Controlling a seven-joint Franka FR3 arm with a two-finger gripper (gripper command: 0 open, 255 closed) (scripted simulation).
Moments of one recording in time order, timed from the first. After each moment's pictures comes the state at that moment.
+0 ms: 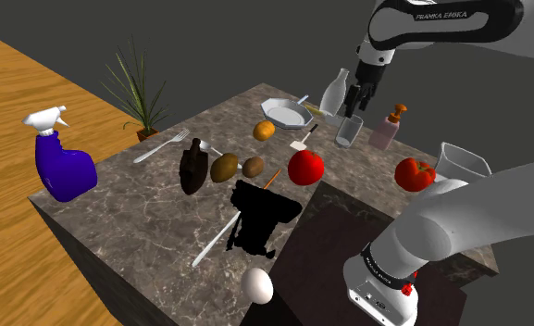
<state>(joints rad) -0.07 -0.48 -0.32 -2.31 -0.24 1.76 -0.32</state>
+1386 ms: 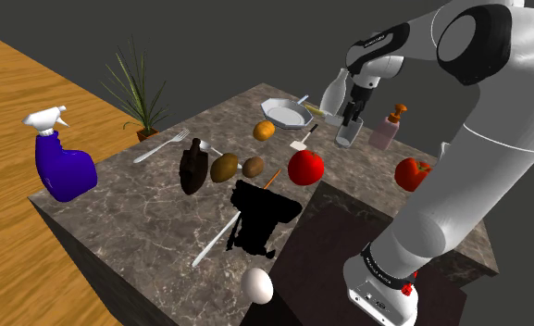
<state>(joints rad) -0.15 0.15 -0.58 -2.01 0.02 2.05 -0.83</state>
